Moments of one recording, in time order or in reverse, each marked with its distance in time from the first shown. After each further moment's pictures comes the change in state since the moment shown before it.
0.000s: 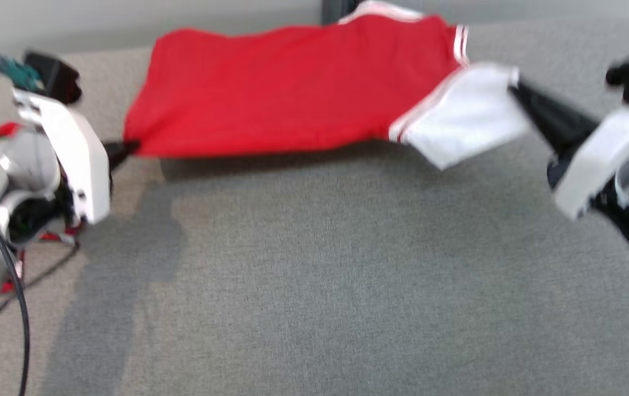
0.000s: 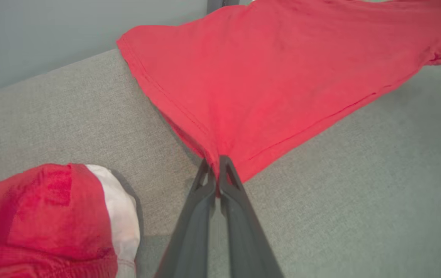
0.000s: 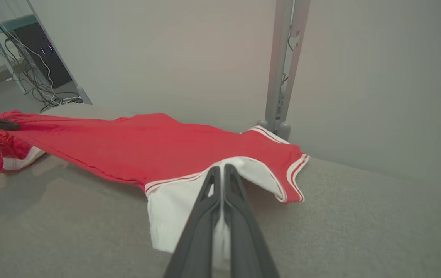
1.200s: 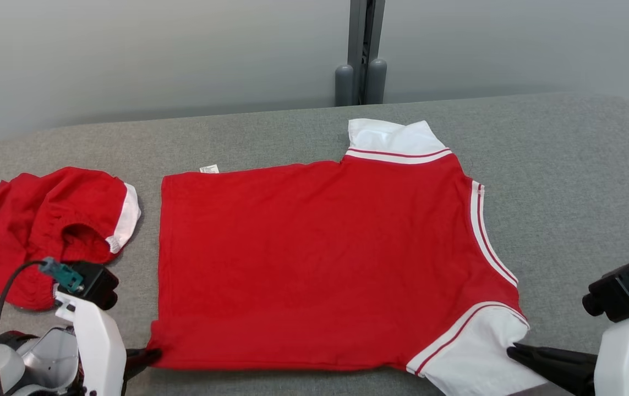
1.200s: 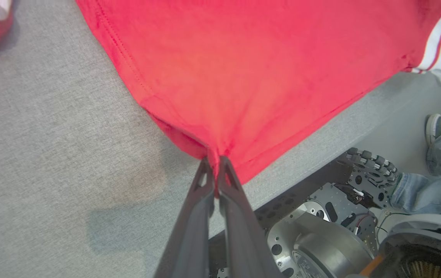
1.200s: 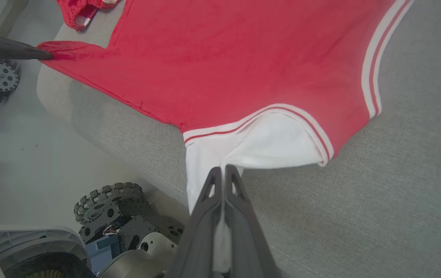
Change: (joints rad) left arm 0.519 0.334 -0.074 -0.662 -0.173 0.247 0.070; right arm 0.934 -0.072 -0.508 -0.684 0.069 0.000 0.727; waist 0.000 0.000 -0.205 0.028
